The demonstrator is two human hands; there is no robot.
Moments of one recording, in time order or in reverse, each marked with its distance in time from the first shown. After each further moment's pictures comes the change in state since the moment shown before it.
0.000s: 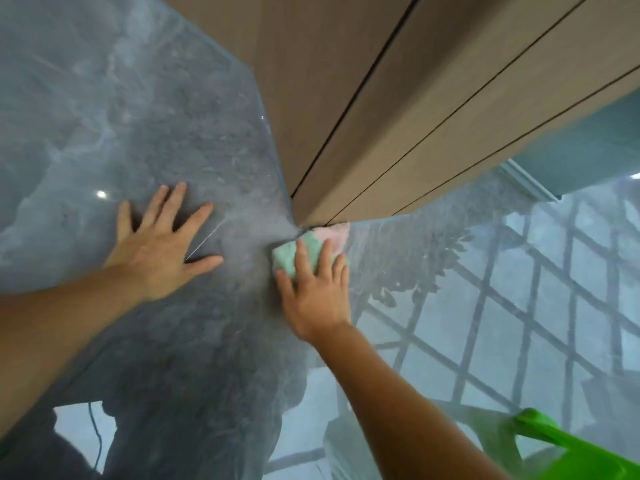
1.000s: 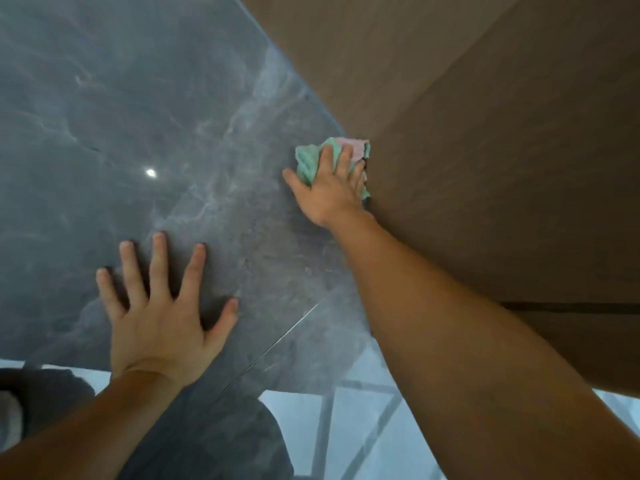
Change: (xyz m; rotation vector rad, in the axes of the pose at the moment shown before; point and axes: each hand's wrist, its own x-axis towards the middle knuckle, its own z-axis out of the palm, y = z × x) left_hand -0.001 -0.055 0.007 -0.028 0.374 -0.412; right_hand 0.280 -0.181 -0.047 -0.018 -0.046 -0.145
